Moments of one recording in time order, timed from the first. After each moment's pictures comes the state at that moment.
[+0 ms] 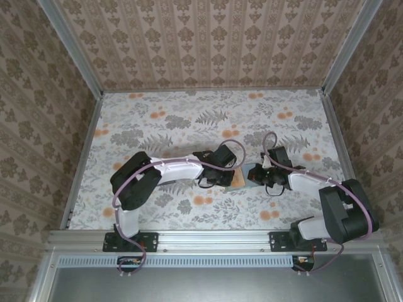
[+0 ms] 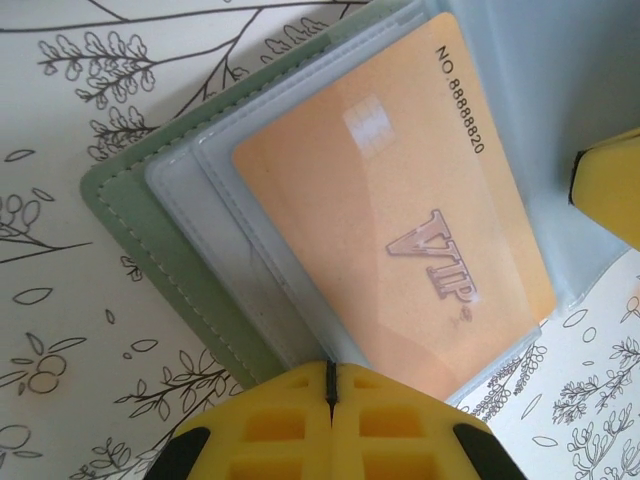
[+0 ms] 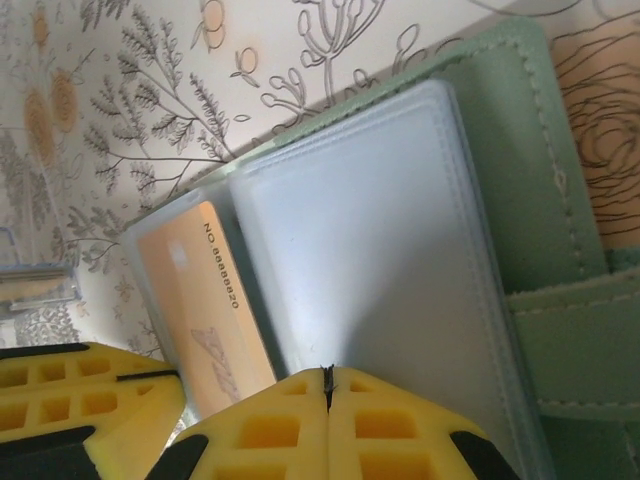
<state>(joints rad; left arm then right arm) -1.02 1.91 1.19 -0.41 0.15 -0.66 0.24 1.37 0.48 -0.11 -0.44 0.65</state>
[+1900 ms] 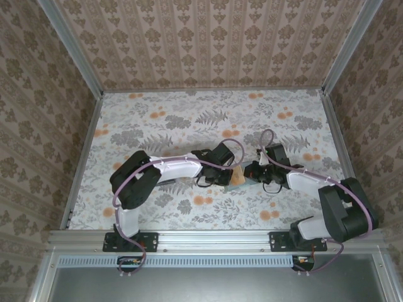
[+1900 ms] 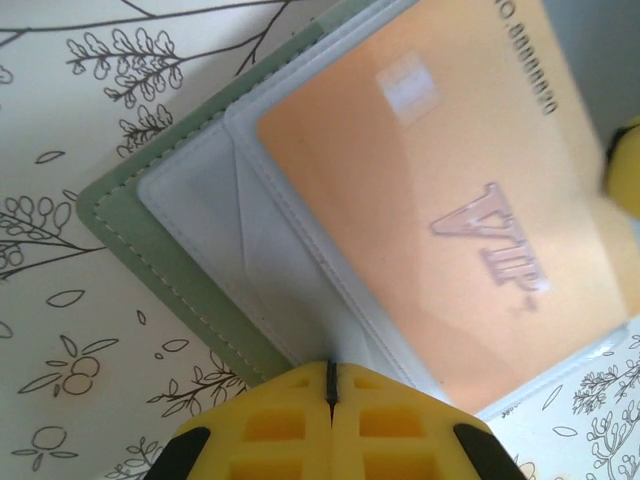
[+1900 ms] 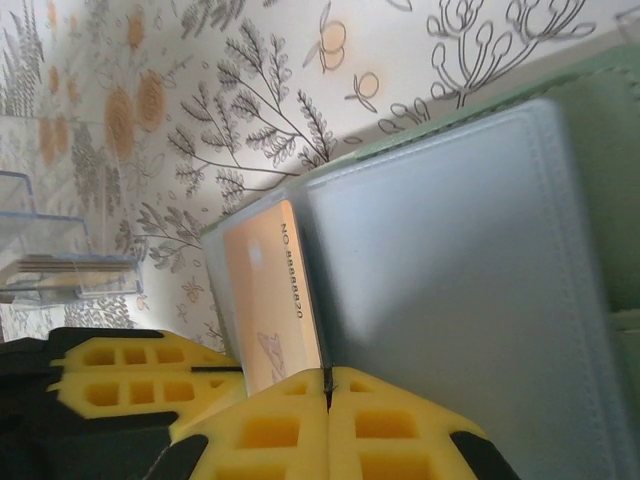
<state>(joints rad) -0.99 1.91 1.19 -0.42 0.18 -0.62 0.26 1.36 0.51 -0.06 -0.47 0.65</state>
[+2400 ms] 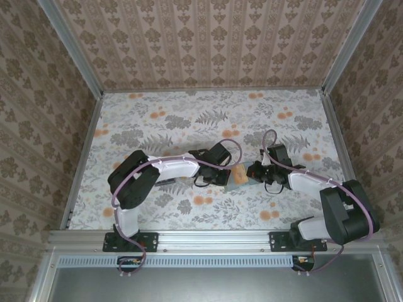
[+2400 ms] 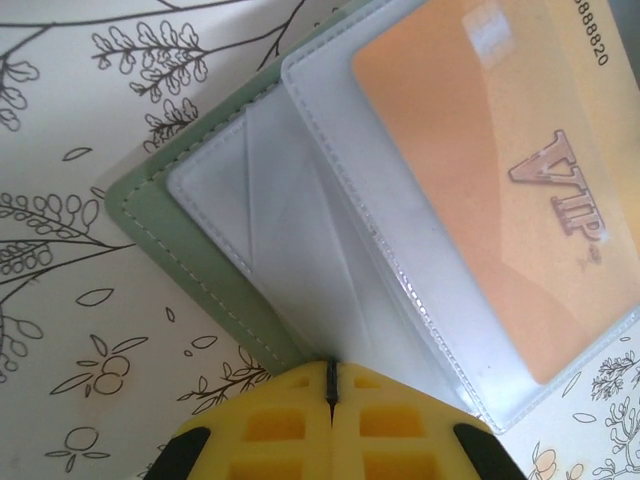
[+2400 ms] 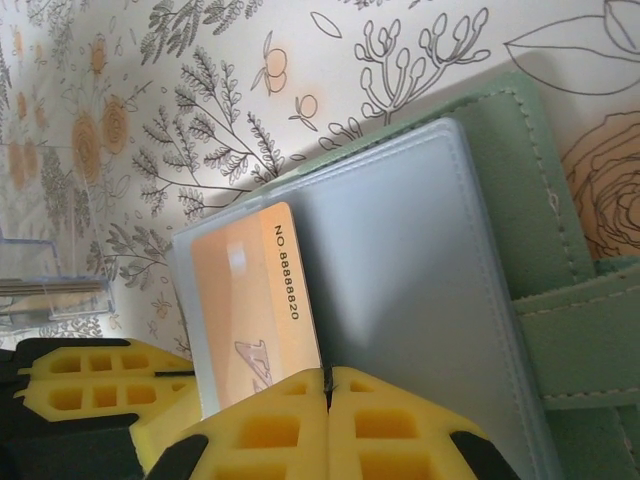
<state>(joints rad) -0.97 1.90 1.15 -0.39 0.21 -0.57 0.24 1.36 0.50 -0.09 -0.42 0.65</state>
